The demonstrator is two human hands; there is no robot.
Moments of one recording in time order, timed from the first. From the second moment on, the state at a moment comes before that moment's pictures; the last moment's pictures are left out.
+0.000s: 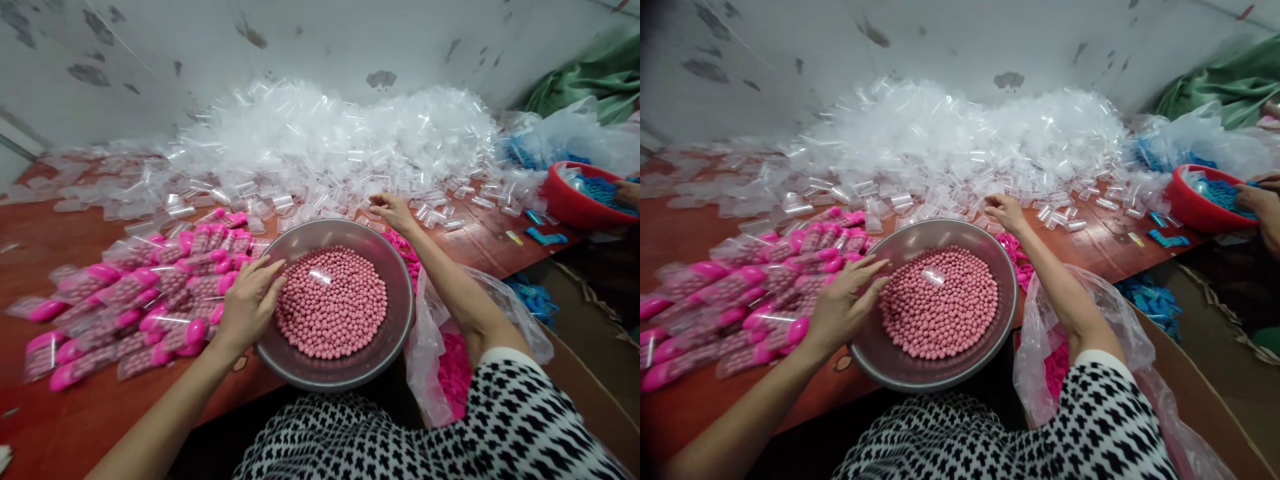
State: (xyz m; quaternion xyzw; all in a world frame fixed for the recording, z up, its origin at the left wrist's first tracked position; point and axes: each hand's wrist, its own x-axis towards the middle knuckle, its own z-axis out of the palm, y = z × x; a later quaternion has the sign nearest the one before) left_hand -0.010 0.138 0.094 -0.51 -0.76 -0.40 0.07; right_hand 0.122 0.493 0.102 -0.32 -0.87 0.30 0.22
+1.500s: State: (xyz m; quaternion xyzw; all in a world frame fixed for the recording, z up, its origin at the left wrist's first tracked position) left_hand 0.042 0.148 0.140 -0.24 -0.55 -0.62 -0.51; right_hand 0.163 0.316 0.183 0.18 -0.97 0.16 -0.01
